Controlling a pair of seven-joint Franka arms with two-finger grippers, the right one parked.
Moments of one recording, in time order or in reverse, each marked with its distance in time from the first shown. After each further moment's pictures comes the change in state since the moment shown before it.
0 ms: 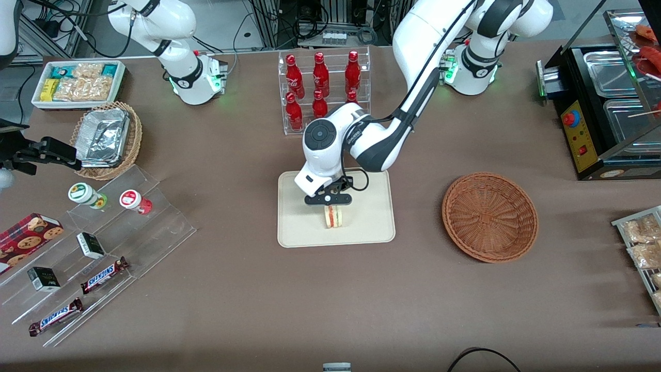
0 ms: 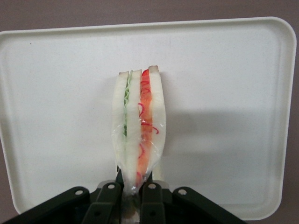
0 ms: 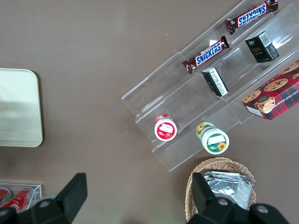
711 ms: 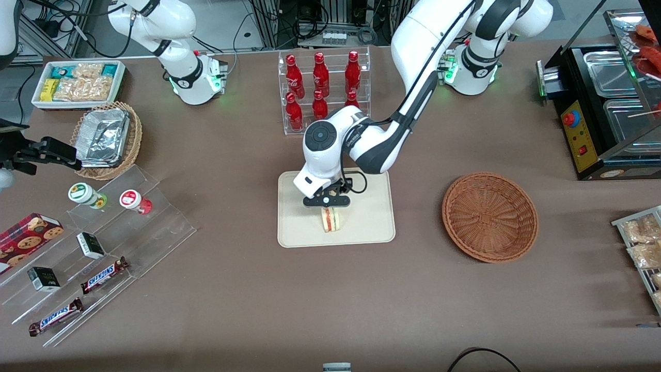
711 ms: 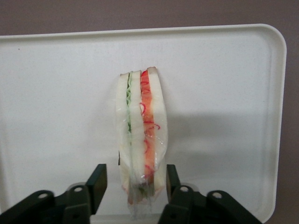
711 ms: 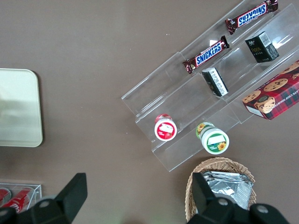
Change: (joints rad) arm -0.001 0.011 0.001 0.005 0.001 0.035 0.000
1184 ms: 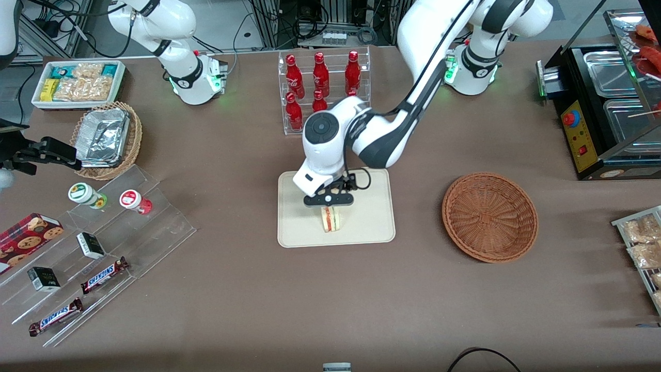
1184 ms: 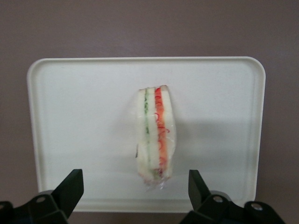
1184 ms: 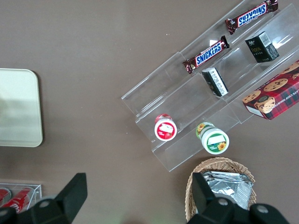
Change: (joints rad) arm 0.011 -0.093 0.028 0.056 0.000 -0.159 -0.011
